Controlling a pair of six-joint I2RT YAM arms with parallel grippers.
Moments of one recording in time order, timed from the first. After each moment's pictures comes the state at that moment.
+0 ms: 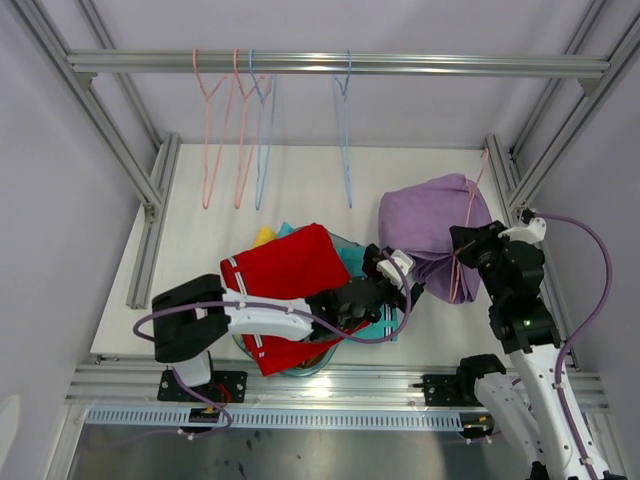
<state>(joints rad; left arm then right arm) -1.29 1.70 0.94 0.67 -0.46 -0.05 0.17 0.58 0.70 -0.28 0.06 0.74</state>
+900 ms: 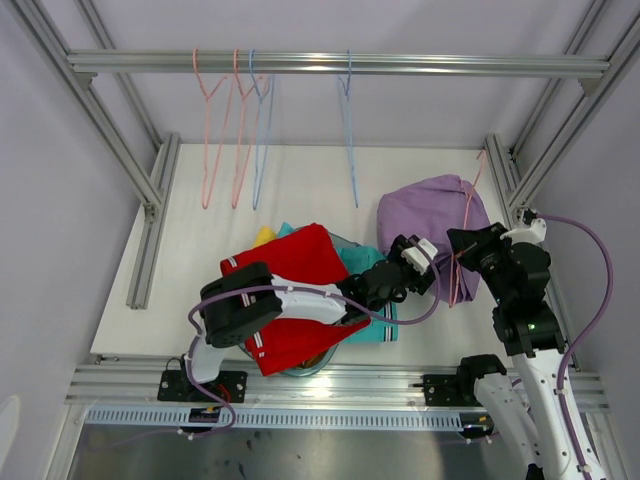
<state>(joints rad) -1.20 2.01 1.19 0.75 -0.37 0.04 0.14 0.56 0.73 -0.34 -0.05 0.77</state>
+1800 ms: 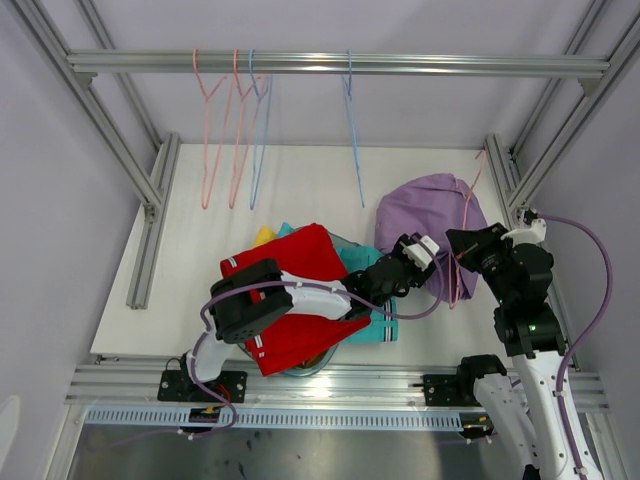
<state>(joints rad) -1.18 2.08 1.25 0.76 -0.36 0.07 0.11 0.55 0.73 -0.34 -0.12 0.77</state>
